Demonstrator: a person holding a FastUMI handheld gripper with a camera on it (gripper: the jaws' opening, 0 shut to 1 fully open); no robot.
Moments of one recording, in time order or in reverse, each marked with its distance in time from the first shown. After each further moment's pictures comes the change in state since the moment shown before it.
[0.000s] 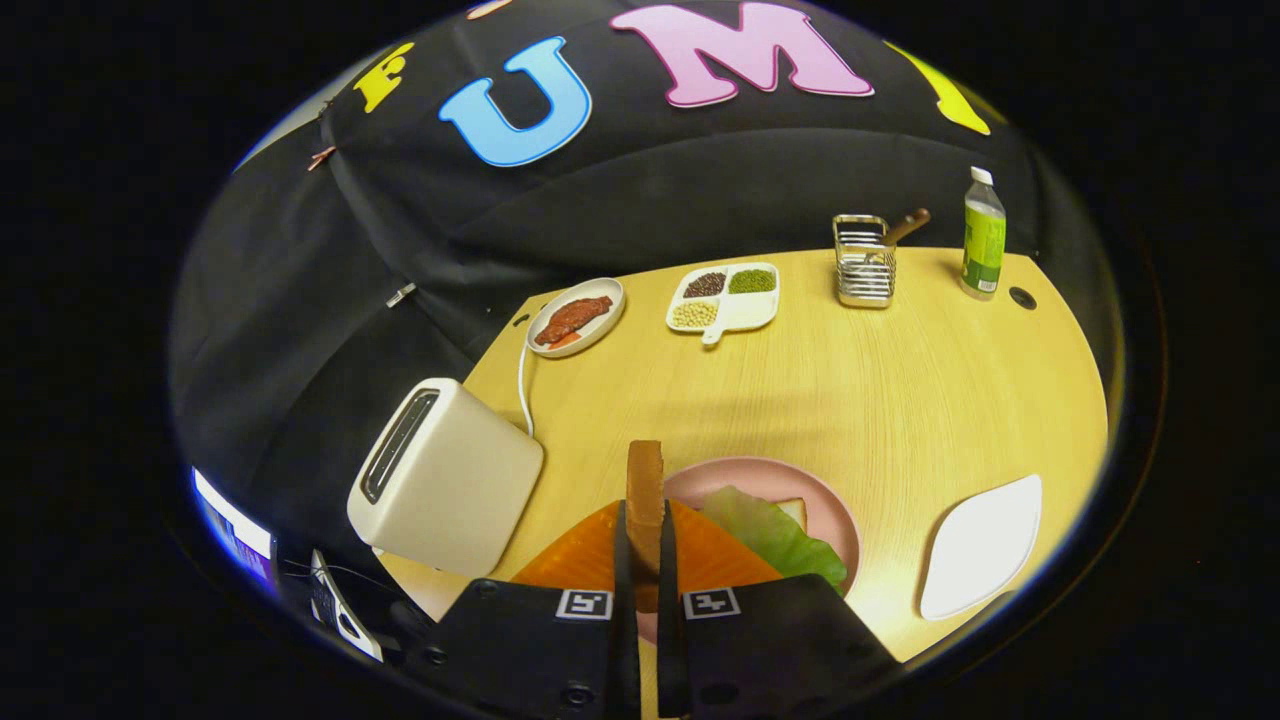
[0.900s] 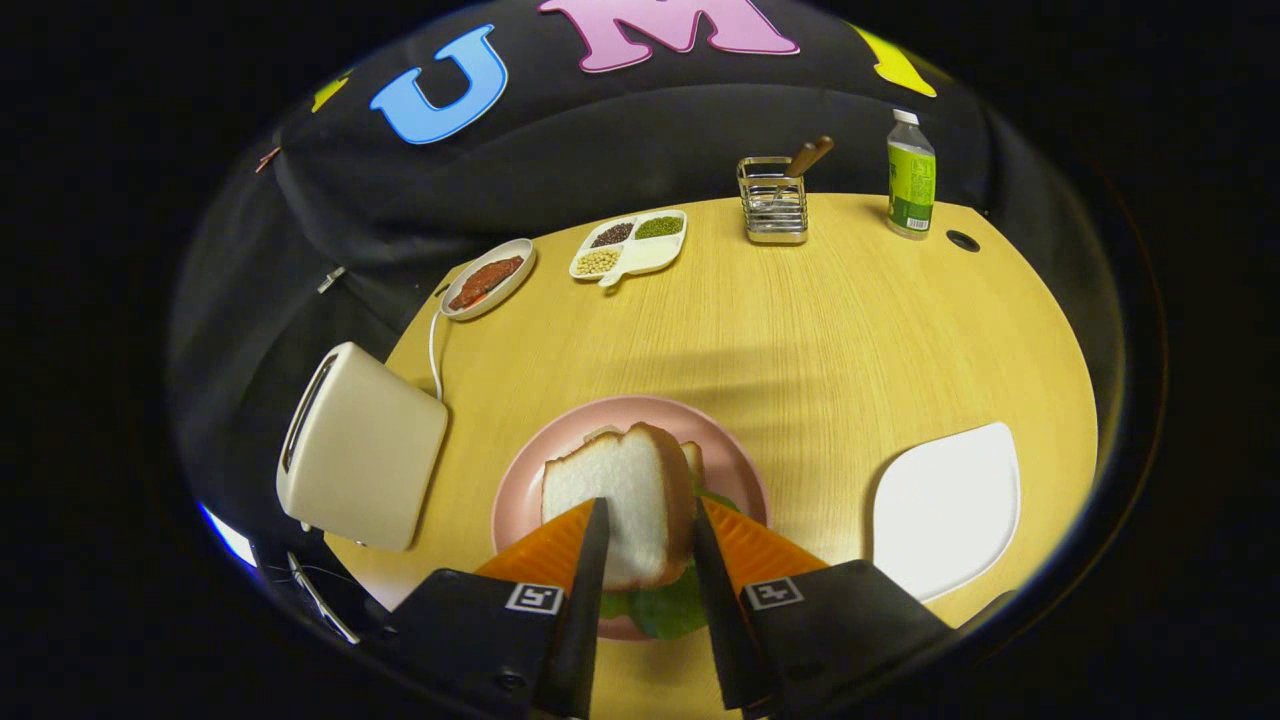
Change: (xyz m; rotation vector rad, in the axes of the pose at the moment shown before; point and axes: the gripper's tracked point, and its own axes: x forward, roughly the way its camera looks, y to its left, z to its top) arm -0.005 -0.074 -0.039 0.031 0.089 -0.163
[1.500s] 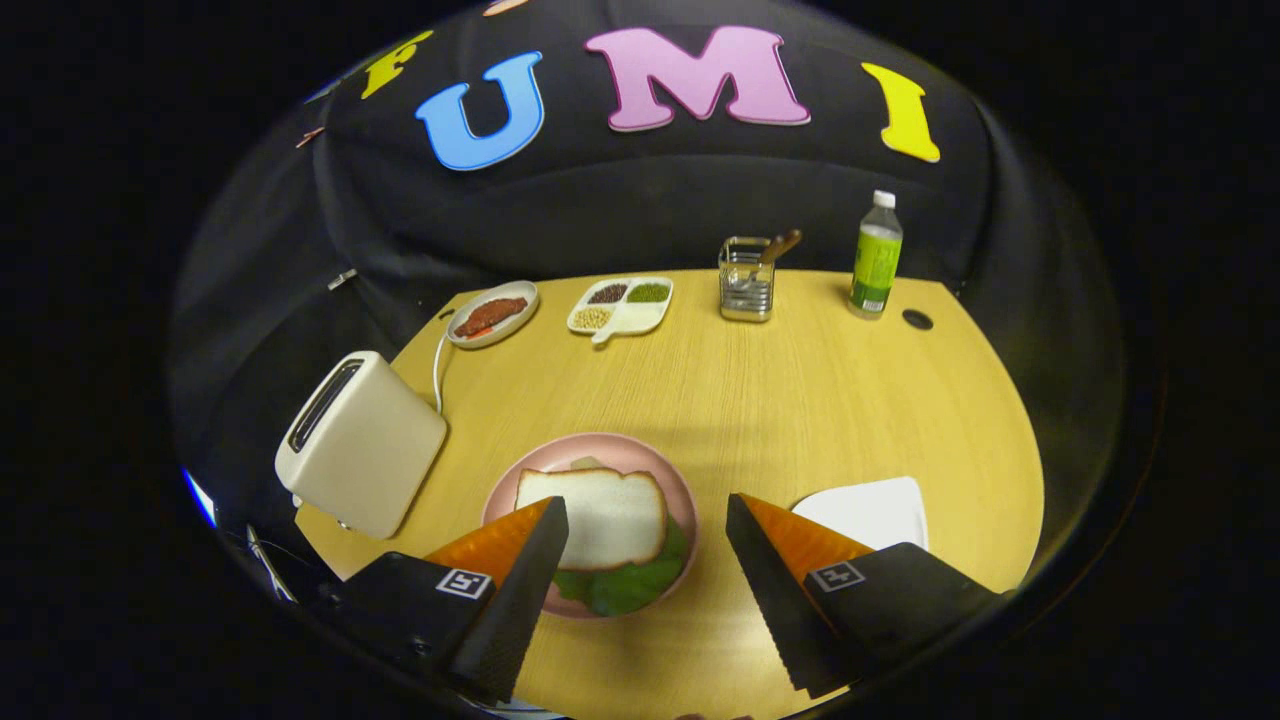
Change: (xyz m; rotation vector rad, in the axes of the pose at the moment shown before) arm -0.088 -0.017 0.045 -0.145 -0.216 -0.060
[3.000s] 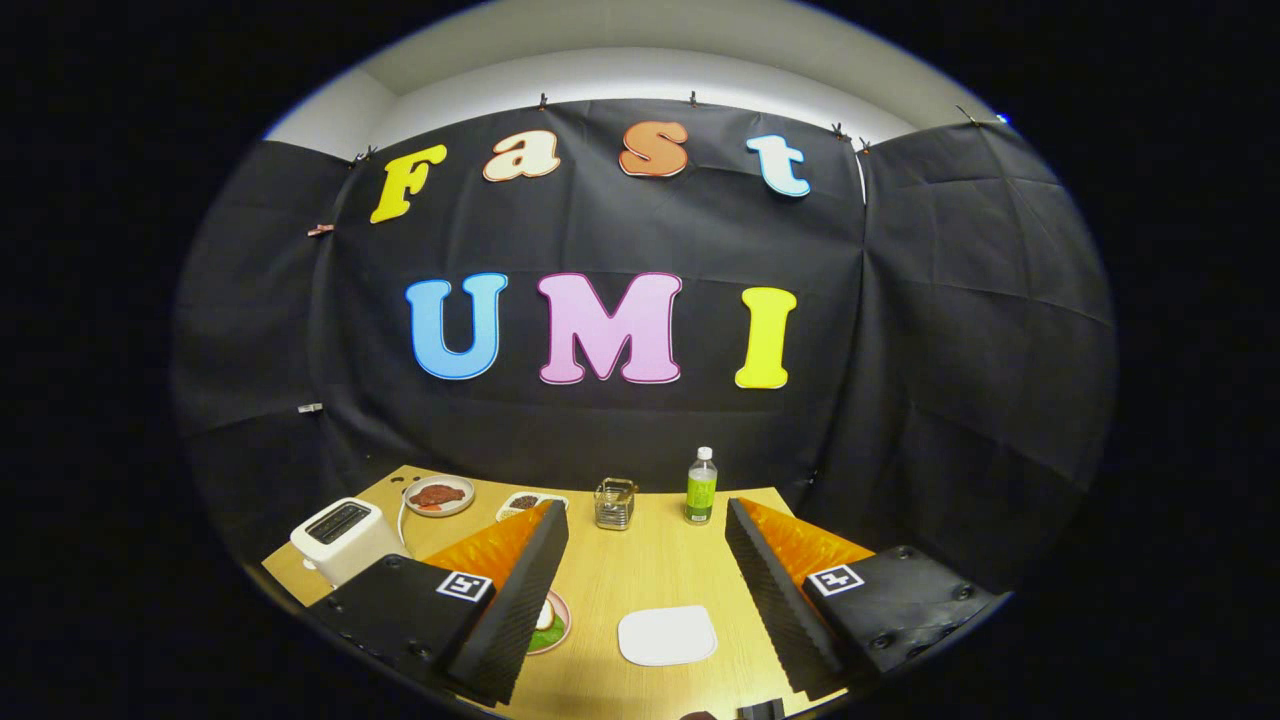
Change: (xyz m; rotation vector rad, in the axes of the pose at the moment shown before) arm -0.247 -0.061 0.125 -0.059 -0.571 -0.271
